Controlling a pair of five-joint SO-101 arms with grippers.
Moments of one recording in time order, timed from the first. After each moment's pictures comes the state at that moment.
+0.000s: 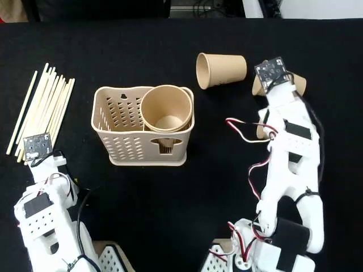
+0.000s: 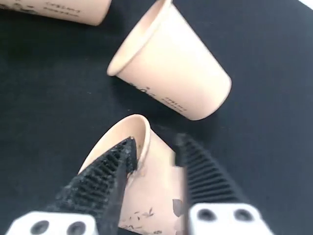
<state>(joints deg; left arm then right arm) -36.3 -64.8 85.7 48.9 -15.9 19.4 -15.6 43.6 24.9 40.2</state>
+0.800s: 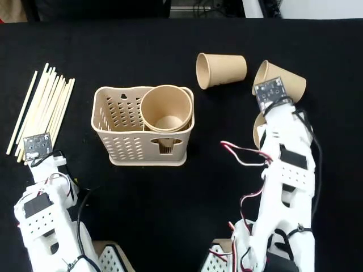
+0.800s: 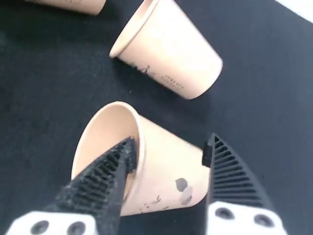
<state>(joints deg) -36.3 -64.8 85.7 48.9 -15.9 20.2 -34.3 61.8 22.6 40.9</state>
